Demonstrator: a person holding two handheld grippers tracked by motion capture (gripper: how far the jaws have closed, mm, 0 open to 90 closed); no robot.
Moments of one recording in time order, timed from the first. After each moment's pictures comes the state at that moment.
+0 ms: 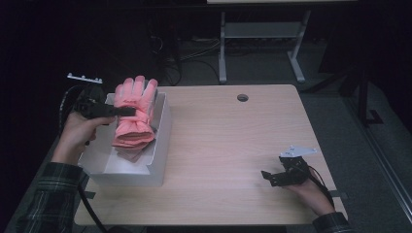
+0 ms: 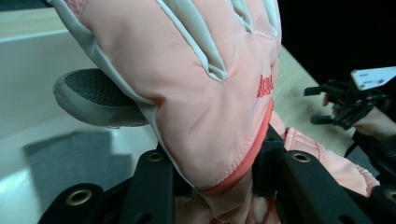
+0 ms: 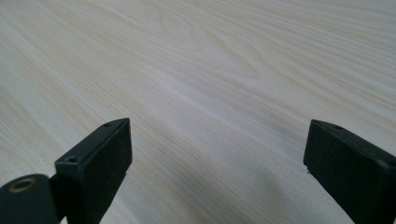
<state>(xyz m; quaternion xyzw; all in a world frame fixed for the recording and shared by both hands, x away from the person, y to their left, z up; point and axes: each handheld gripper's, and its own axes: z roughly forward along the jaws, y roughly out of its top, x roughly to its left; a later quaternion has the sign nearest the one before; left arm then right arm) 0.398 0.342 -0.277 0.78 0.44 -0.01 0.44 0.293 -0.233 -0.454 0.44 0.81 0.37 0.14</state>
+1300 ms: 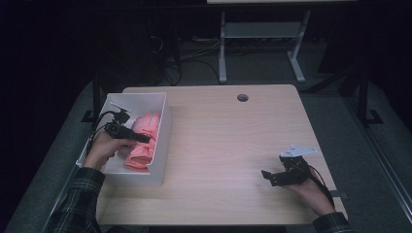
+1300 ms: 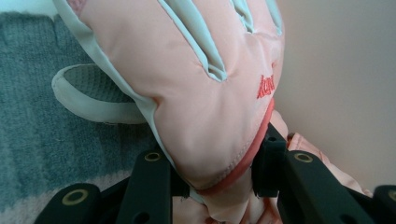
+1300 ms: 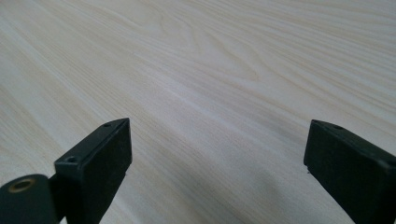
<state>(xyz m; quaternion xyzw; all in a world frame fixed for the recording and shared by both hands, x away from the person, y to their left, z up) 0.433 0.323 -0.401 0.81 0.48 -0.09 0.32 0.294 -0.233 -0.452 0.43 0.81 0.37 0.14</state>
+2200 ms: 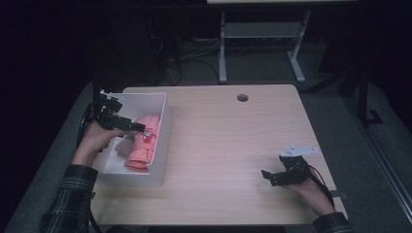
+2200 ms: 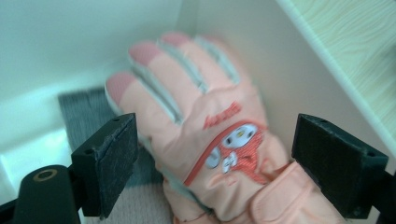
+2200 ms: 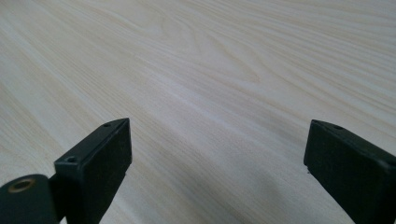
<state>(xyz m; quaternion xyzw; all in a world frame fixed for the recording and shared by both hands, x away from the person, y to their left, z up) 0.420 0.319 -0.337 0.82 0.47 0.04 0.34 0.294 -0.234 -0.451 0.43 0.81 0.37 0.14</state>
